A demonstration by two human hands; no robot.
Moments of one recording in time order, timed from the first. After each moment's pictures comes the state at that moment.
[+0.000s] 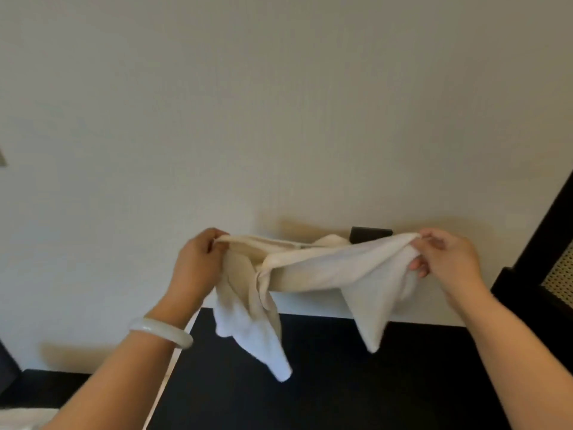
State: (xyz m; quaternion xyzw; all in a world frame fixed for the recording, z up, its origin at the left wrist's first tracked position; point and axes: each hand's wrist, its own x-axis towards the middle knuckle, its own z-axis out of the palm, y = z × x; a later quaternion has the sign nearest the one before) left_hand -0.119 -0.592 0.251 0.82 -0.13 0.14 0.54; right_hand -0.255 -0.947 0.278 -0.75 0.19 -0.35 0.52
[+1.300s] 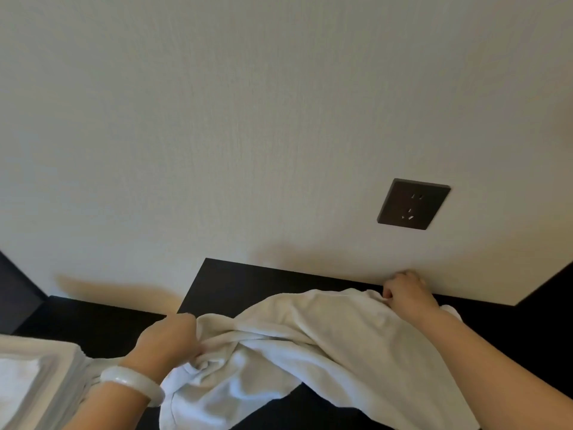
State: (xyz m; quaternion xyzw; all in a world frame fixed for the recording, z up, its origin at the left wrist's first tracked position) left_hand -0.135 -0.548 0.089 0.98 -0.05 -0.22 0.00; right_hand -0.170 -0.982 0.068 -0.99 0.14 0.08 0.00
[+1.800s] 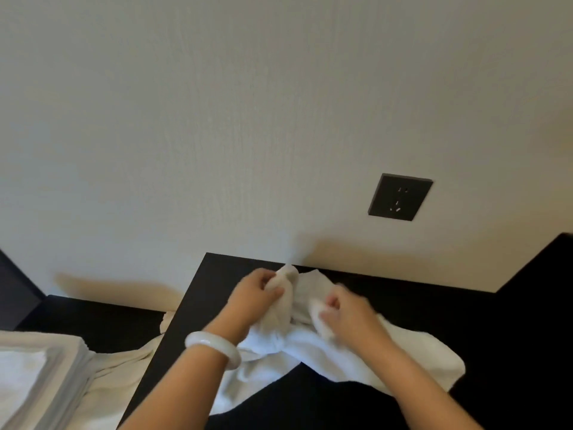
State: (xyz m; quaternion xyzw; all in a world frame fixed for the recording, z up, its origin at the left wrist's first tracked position) left_hand -0.159 -0.646 0.122 0.83 -0.05 -0.18 0.52; right_hand -0.238 -0.831 0.117 -0.94 0.18 0.06 0.29
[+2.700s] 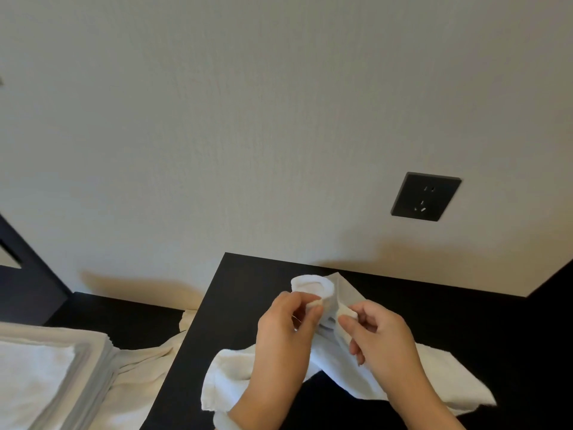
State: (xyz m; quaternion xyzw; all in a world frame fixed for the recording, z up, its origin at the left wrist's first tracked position) left_hand -0.242 -0.646 0.137 0.80 -0.11 0.02 0.58; right_hand -0.281 -0.789 0.150 -0.84 0.22 -0.04 0.49
